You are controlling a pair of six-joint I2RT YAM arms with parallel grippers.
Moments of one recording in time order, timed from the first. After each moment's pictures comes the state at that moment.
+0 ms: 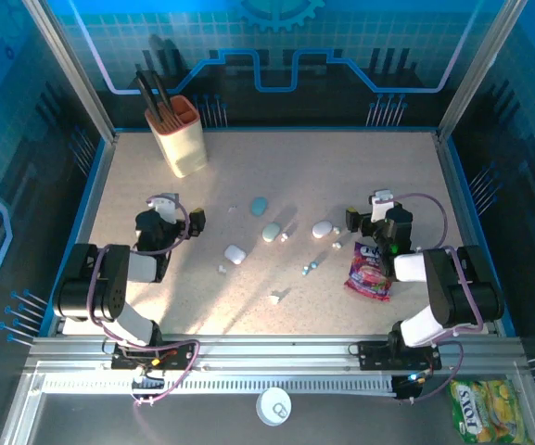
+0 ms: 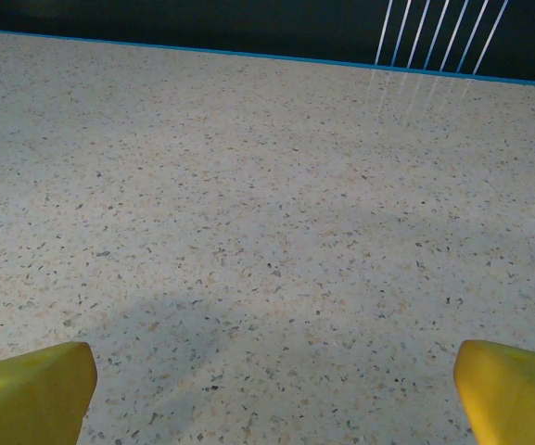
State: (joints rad) left arm 0.04 1.57 0.35 0.86 0.18 -0.09; right arm 0.06 1.53 0.38 0.79 -0.02 -0.06
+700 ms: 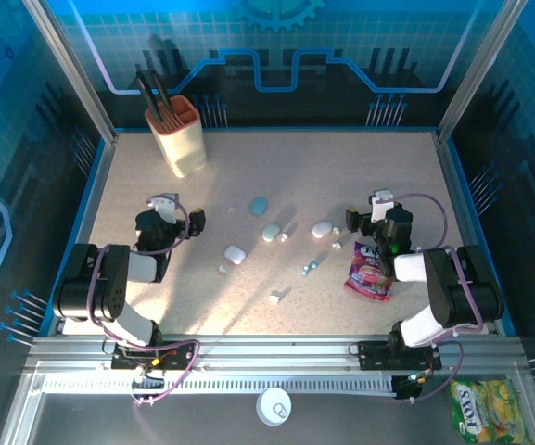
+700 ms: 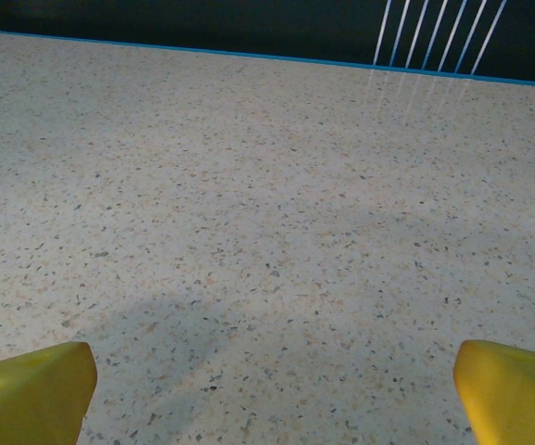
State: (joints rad) left arm 0.04 1.57 0.35 0.86 0.18 -0.09; right arm 0.06 1.53 0.38 0.79 -0.01 -0.06
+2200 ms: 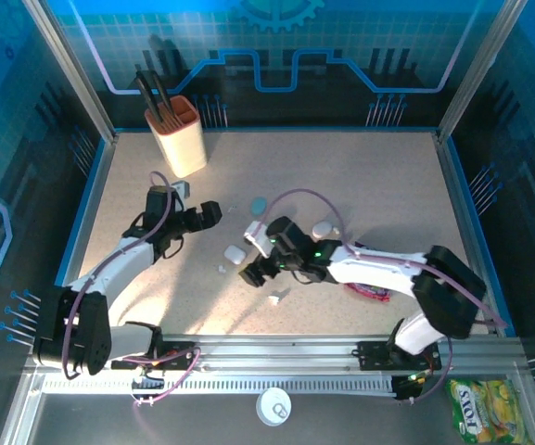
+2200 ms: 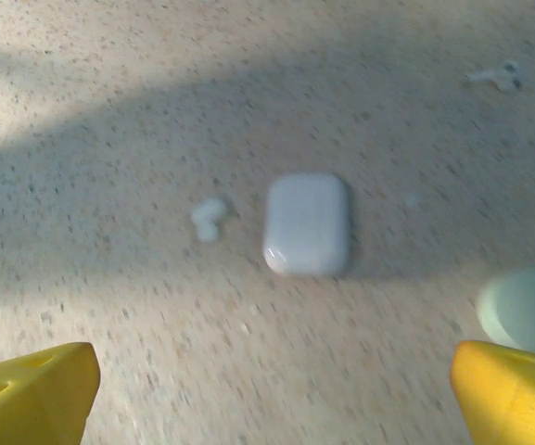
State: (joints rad) left arm -0.11 1.27 0.68 -0.13 0.23 -0.48; right arm 0.96 1.58 0.93 -0.09 -0.06 0.02
